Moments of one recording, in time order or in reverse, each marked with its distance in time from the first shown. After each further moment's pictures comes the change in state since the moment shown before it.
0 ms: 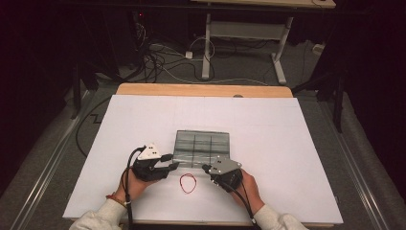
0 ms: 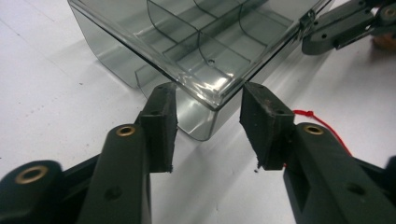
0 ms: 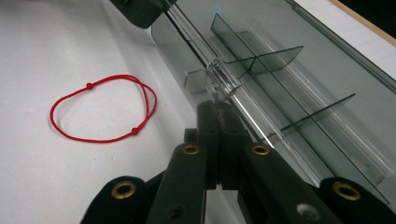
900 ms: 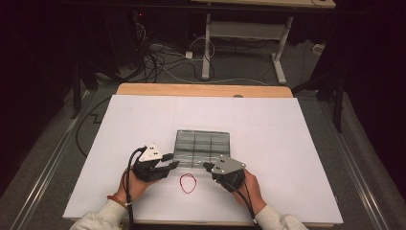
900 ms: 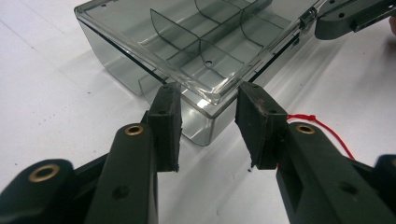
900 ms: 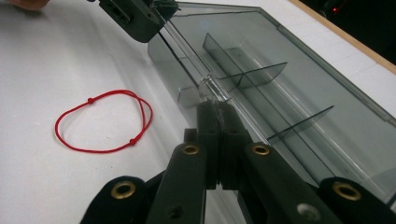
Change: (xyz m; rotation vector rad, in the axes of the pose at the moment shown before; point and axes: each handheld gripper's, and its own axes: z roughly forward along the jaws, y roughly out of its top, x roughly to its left) left arm -0.007 0.004 -0.001 -0.009 0.043 0.031; right arm -0.002 0.004 -0.012 -0.048 -0.026 0.006
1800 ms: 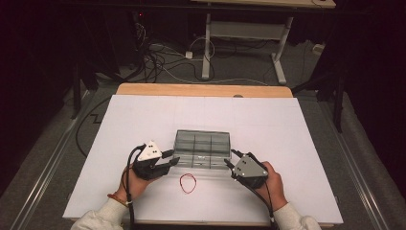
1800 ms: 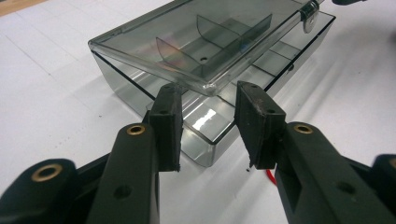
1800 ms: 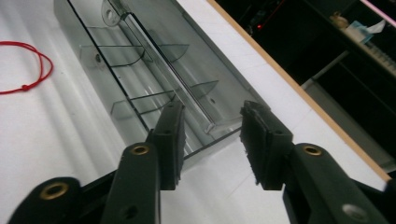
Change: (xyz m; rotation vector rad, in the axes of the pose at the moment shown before) left arm -0.002 0.008 -0.005 -0.055 0.020 0.022; right arm -0.026 -0.021 -0.042 -0.011 -0.272 -0.140
